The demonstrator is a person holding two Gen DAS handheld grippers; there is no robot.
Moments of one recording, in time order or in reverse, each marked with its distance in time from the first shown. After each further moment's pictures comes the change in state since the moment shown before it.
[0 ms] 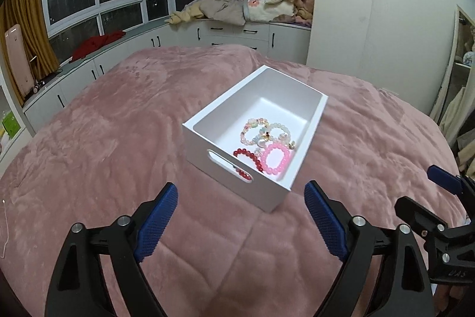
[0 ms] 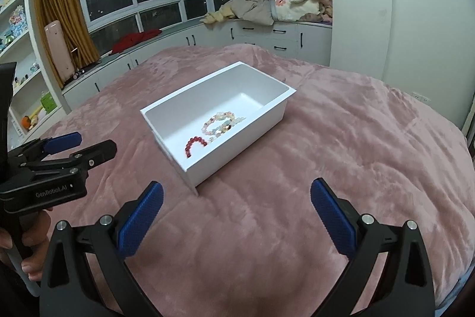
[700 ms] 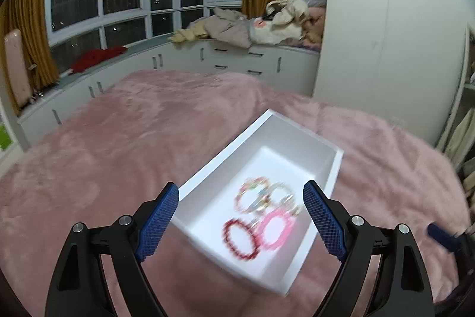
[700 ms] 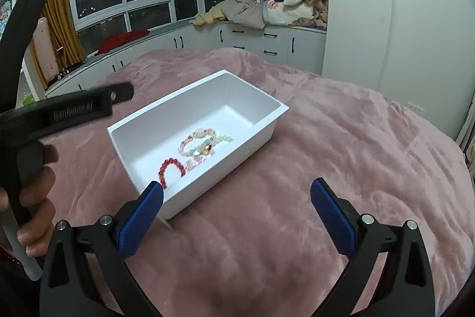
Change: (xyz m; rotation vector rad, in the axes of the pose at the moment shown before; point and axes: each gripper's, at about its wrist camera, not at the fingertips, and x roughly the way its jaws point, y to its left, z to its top) left arm 0.077 -0.015 0.082 -0.029 -0.095 0.038; right arm 0.059 -0.015 0.037 -0.015 -0.013 -0.059
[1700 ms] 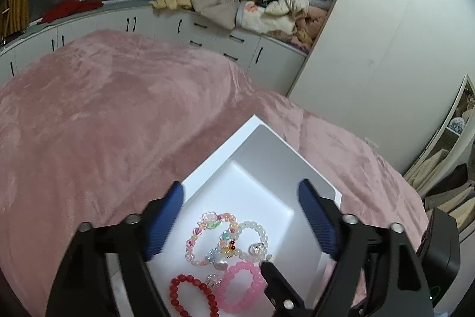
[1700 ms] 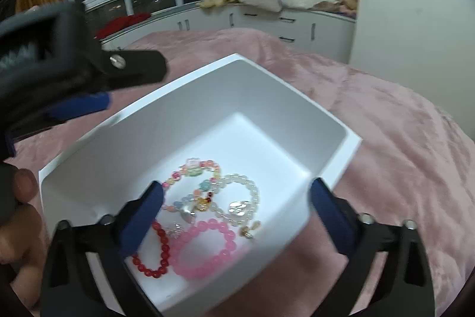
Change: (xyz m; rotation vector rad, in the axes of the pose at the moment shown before) left arm 0.150 0.018 0.046 -0.200 0.056 -0.247; right arm 0.180 0.018 0.056 -0.020 0.052 0.012
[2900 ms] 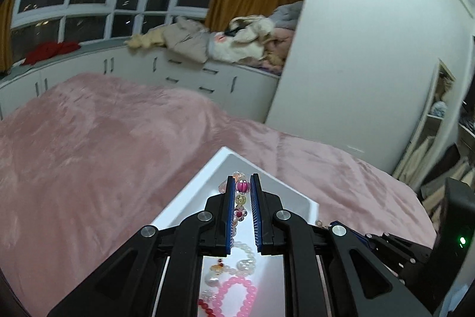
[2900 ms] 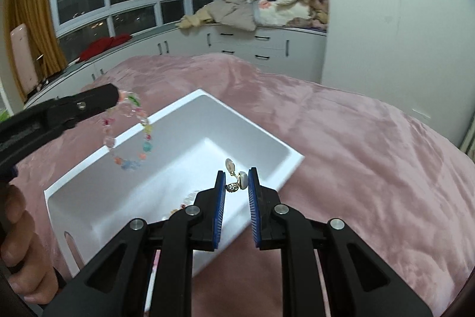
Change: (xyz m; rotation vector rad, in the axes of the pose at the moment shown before) left arm -0.031 -0.014 0.003 0.121 -0.134 -0.061; right arm -0.036 -0.028 0.016 0.033 -0.073 -0.059
